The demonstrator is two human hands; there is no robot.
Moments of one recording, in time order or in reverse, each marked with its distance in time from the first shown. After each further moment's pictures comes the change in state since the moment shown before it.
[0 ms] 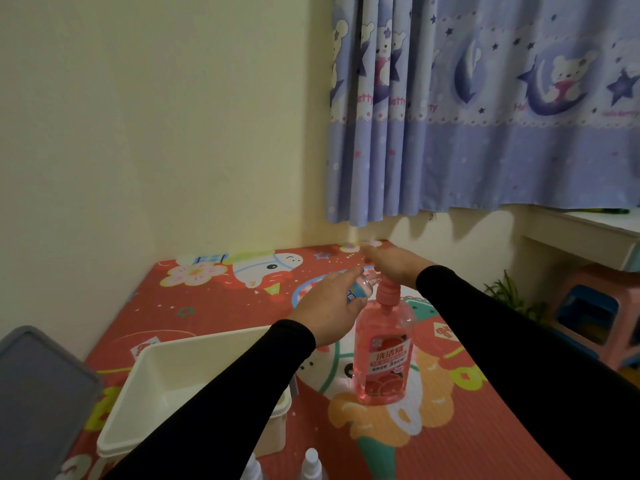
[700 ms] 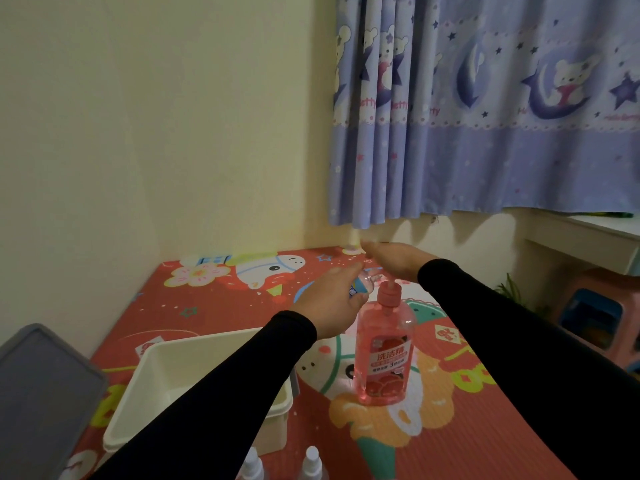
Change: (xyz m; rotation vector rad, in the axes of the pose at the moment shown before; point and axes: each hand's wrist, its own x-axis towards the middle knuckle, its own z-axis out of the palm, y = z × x) left_hand 0.003 0.006 -0.009 0.028 -0.012 0.009; right_hand 0.015 0.011 -0.009 -0.015 0.043 0.014
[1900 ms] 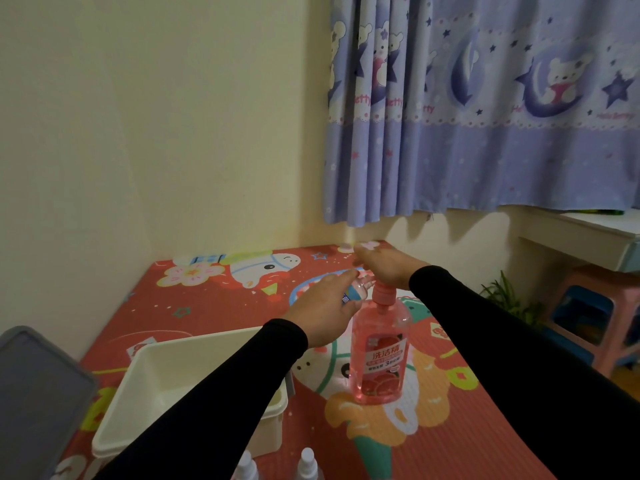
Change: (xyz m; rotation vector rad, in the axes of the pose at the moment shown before) left_hand -0.002 -0.012 0.009 0.038 -0.058 -0.014; right_hand -0.014 -0.007 0.011 -0.006 -0.090 -0.074
